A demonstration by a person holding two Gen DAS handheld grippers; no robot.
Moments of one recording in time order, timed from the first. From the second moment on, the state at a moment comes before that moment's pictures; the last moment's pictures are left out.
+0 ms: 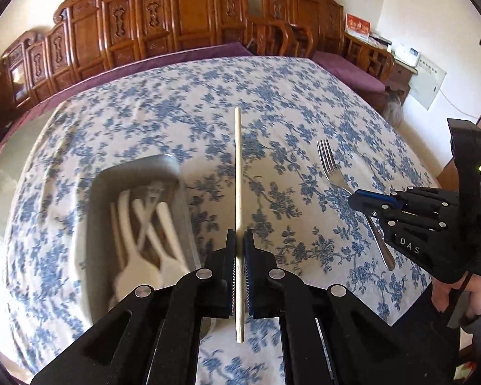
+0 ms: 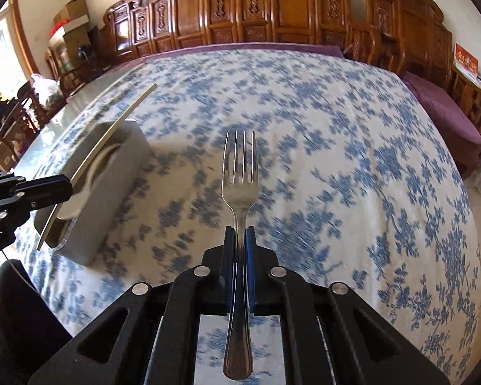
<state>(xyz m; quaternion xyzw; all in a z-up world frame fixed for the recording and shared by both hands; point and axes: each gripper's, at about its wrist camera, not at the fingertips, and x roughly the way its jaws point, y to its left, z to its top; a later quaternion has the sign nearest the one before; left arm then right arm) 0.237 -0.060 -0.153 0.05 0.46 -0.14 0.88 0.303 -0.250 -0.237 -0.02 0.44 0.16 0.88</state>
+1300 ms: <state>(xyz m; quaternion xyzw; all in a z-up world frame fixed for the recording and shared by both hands) 0.234 0.068 -0.159 0.00 0.46 -0.06 0.88 0.311 -0.106 -0.179 -0.03 0.41 0.26 0.87</state>
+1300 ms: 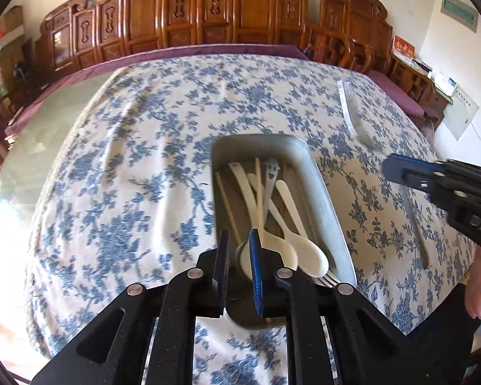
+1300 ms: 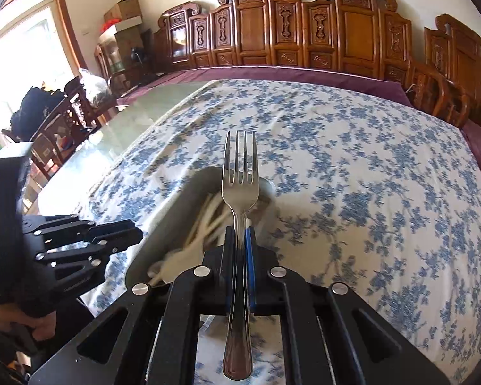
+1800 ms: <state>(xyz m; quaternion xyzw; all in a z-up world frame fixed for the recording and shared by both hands) 0.212 0.105 -0.127 0.00 0.44 -0.04 0.90 0.346 -0.047 -0.219 -0.01 0.45 0.26 0.85</state>
